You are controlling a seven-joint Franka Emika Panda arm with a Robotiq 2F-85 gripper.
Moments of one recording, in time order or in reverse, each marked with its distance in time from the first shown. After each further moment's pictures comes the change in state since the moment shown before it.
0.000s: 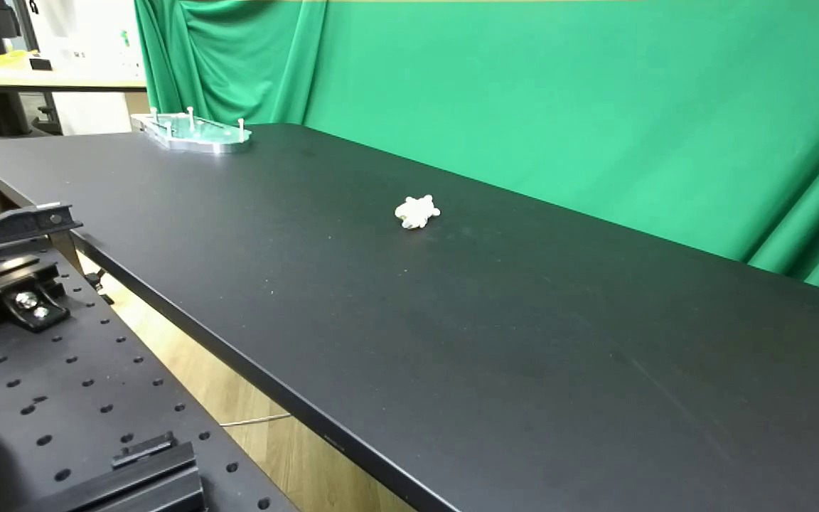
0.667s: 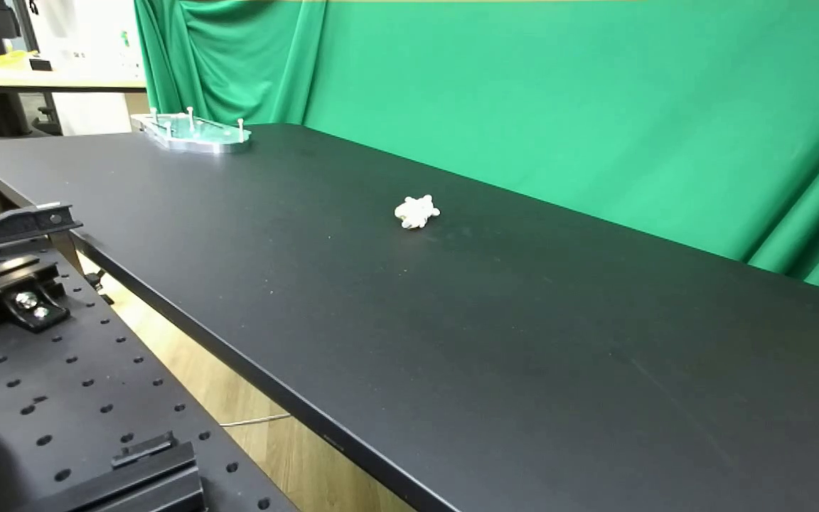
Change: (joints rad) arm 0.000 0.270 -0.309 -0.008 -0.018 0.195 -0.695
